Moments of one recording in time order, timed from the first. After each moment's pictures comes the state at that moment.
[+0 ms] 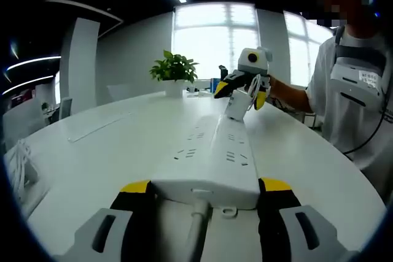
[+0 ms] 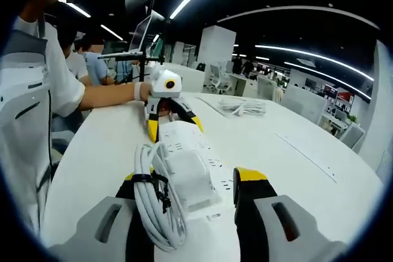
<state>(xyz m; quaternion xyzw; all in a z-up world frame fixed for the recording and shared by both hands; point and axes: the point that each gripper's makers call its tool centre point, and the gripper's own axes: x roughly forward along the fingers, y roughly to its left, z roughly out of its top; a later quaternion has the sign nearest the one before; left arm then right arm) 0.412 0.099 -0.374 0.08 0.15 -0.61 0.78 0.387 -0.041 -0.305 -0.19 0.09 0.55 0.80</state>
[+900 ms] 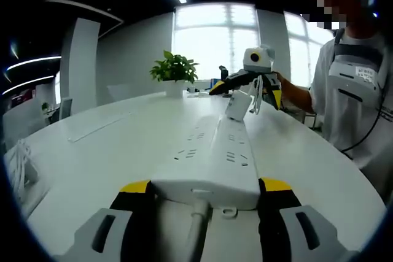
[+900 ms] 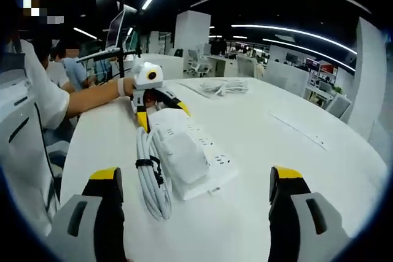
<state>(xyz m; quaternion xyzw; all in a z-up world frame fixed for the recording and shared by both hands) 0.413 0.100 -0.373 0.08 0.15 -0.61 0.78 0.383 -0.068 -0.312 -0.17 0.17 0.49 0.84</state>
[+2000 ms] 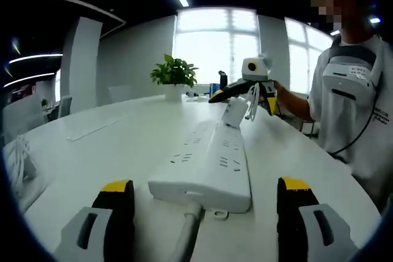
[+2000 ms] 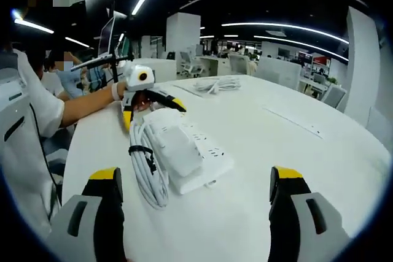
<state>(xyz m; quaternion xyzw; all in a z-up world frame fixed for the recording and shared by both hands) 0.405 0.104 -0.367 0.05 0.15 -0.61 0.78 0.387 -0.081 -0.316 -0.15 0.18 0.47 0.85</state>
